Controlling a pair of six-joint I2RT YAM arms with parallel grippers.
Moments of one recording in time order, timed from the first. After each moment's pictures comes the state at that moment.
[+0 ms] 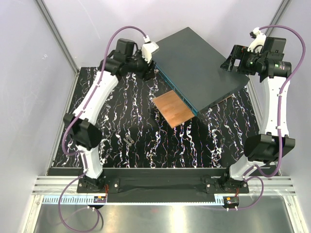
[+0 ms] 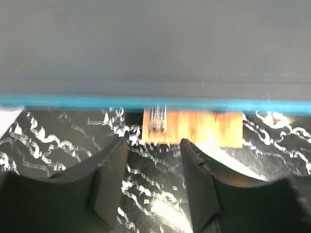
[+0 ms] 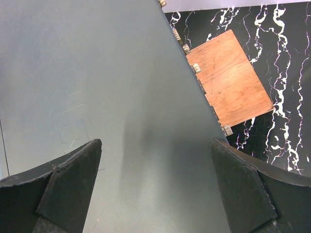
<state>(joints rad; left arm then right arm) -0.41 1.93 2.13 -0.79 0.46 0.33 -0.17 1.65 1.98 -0.91 -0.47 0.08</state>
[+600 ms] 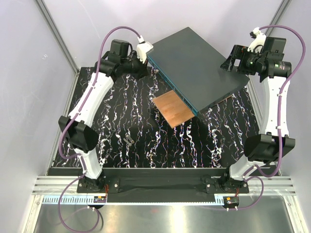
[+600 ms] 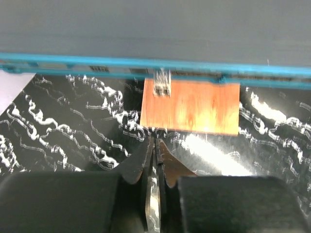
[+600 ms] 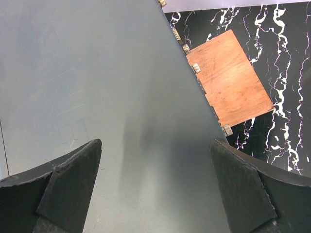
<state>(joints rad) -0.37 1.83 2.02 -0.79 0.48 0.32 -0.17 1.65 1.98 -0.91 -0.47 0.08</state>
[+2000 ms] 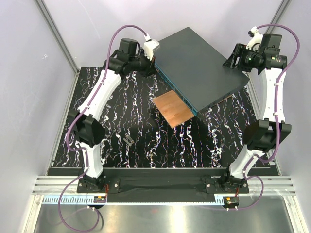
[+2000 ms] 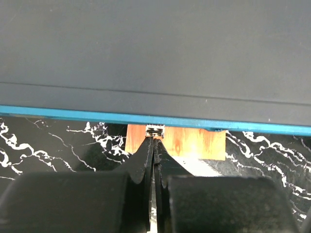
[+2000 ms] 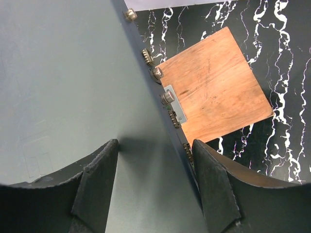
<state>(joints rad) -0.40 1.96 2.12 -0.72 0.52 0.21 -0.19 1.82 2.10 -0.92 -0.49 0.08</state>
